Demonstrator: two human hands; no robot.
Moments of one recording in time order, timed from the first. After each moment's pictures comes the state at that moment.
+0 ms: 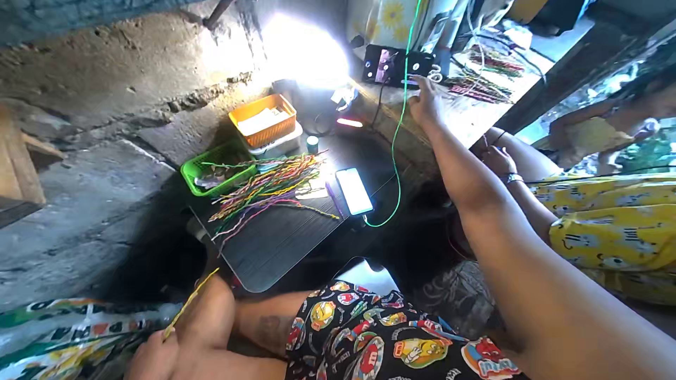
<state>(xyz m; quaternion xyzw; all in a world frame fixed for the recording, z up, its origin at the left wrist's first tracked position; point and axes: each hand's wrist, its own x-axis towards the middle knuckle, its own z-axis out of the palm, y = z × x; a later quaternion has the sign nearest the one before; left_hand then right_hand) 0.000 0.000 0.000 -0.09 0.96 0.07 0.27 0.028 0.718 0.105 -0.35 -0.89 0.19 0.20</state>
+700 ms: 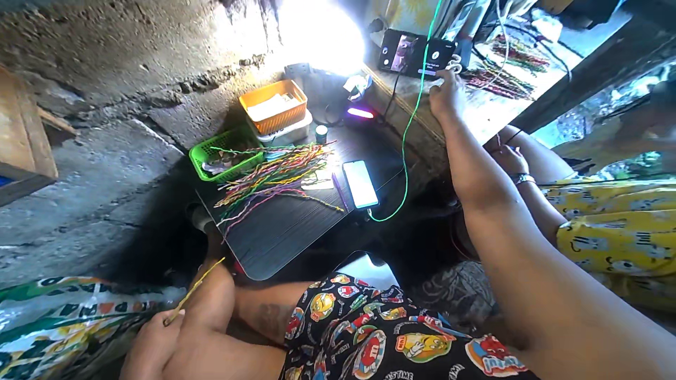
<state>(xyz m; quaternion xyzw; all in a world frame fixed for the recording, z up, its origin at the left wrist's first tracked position) -0.002 0.003 0.005 -0.09 0.95 0.14 0.26 0.029 0.722 0.105 -0.41 -0.87 0.19 0.21</state>
